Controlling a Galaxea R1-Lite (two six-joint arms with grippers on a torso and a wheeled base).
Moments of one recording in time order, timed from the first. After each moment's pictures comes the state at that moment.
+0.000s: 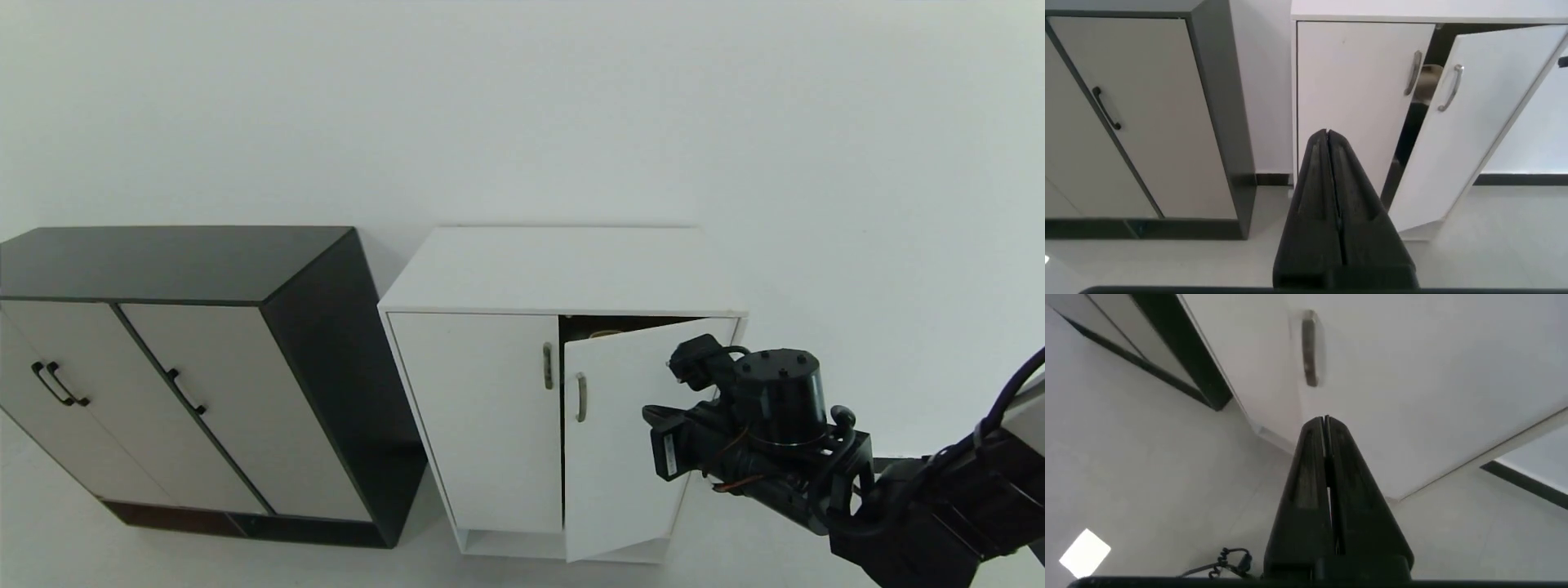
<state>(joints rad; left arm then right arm) 0.00 0.00 0.00 0.00 -0.01 -0.01 0.67 1.92 -0.69 -0.89 -0.16 0.08</state>
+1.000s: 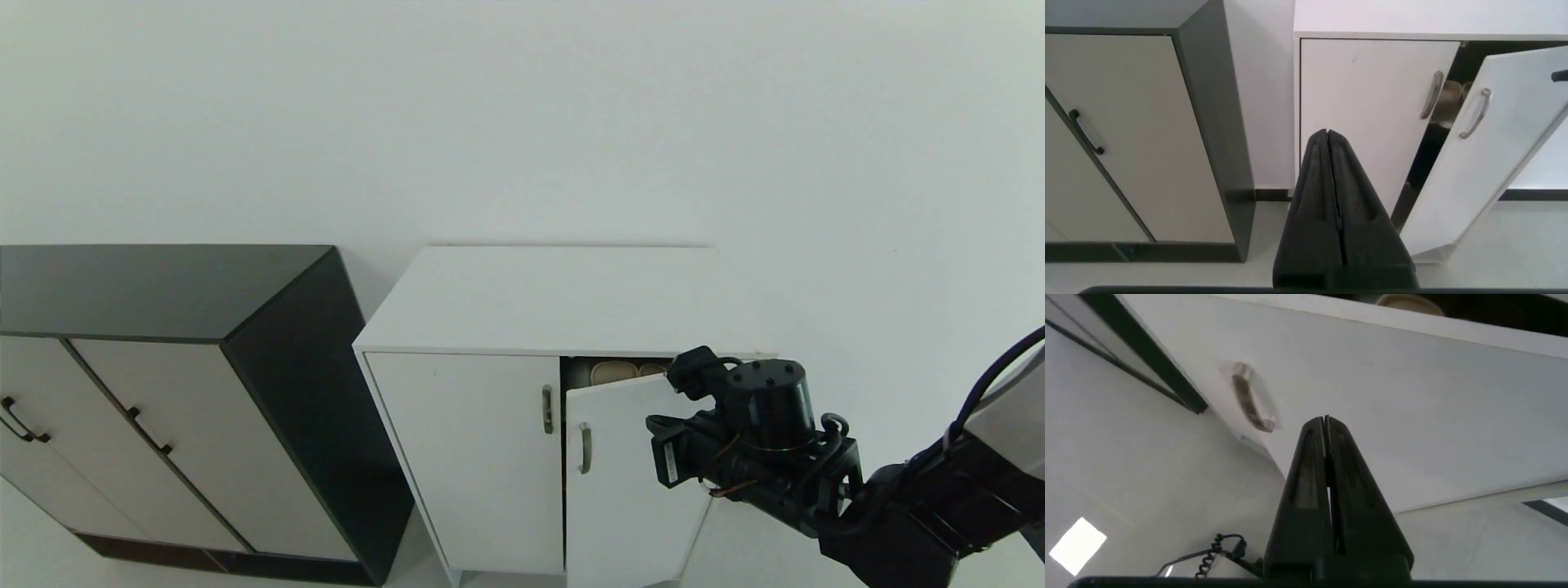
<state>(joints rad) 0.00 0.00 0.00 0.00 -0.01 -0.01 0.66 1.97 -0.68 -0.90 -0.16 0.07</state>
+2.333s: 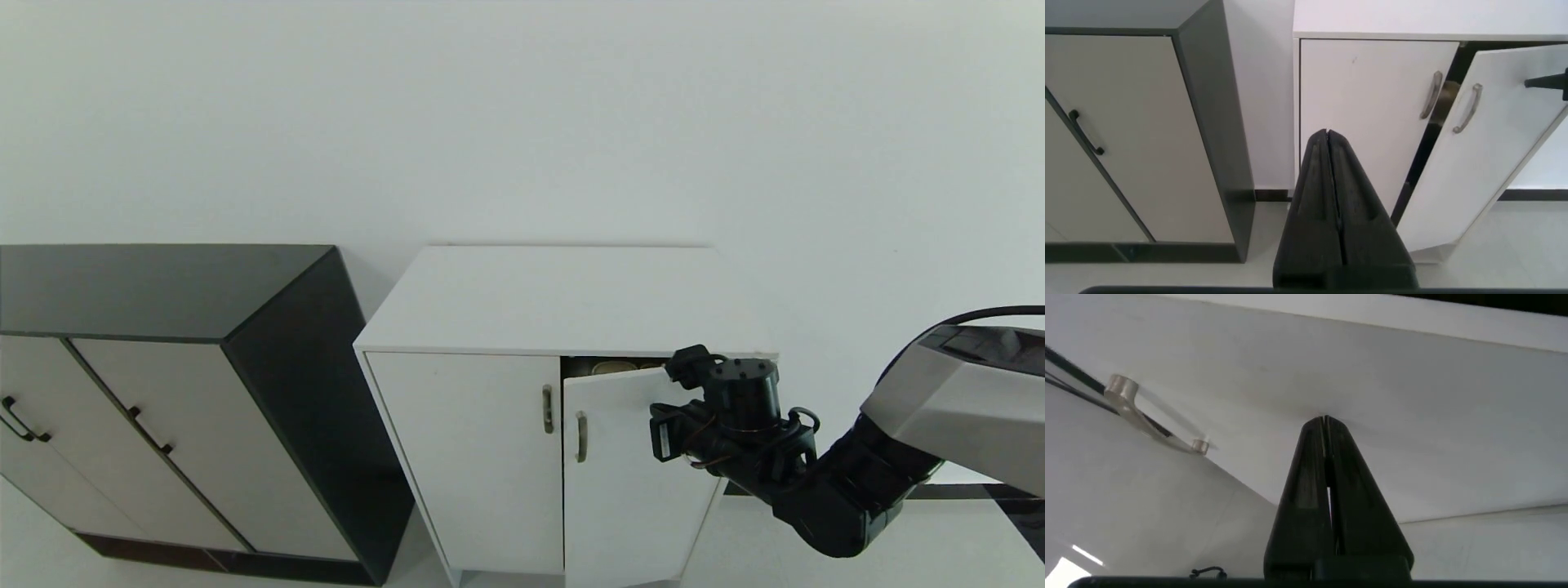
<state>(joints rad) 0.00 0.00 0.00 0.00 -0.01 -0.01 0.55 2.17 -0.81 -1.00 -0.15 0.08</state>
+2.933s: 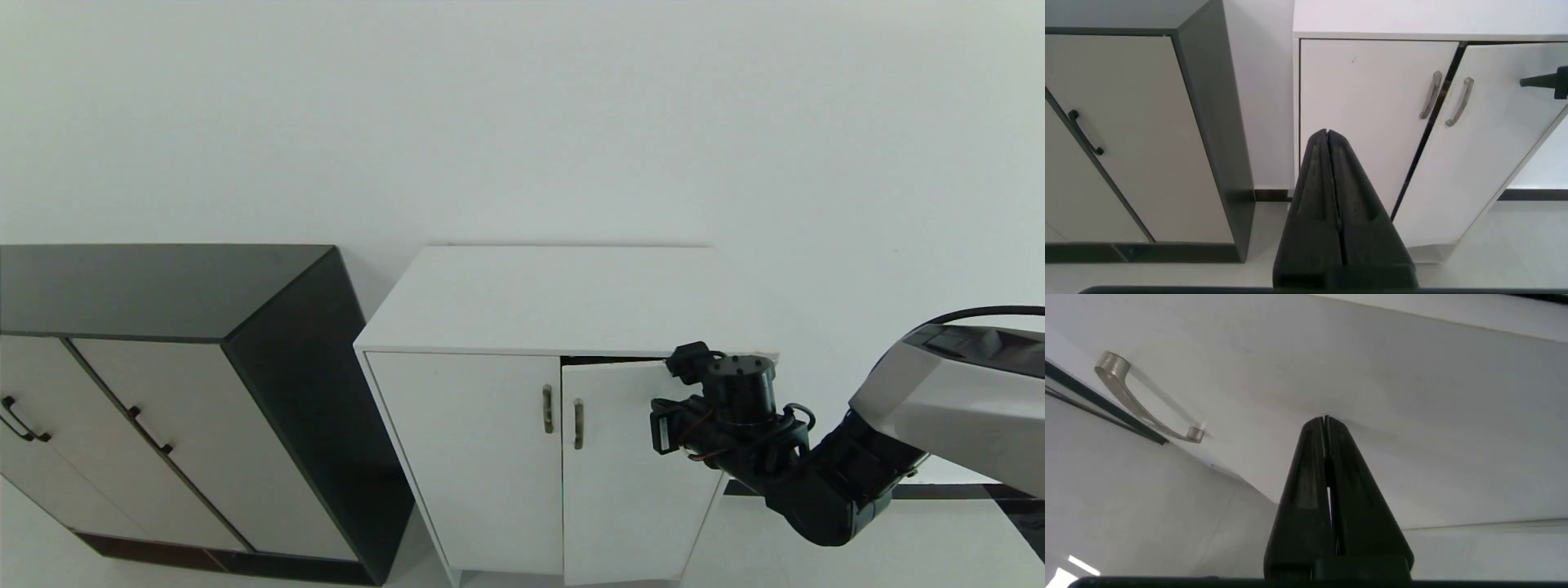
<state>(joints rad) 0.00 0.00 0.00 0.00 -0.01 -0.01 0.53 2.20 -0.85 -1.00 -0.15 0.08</state>
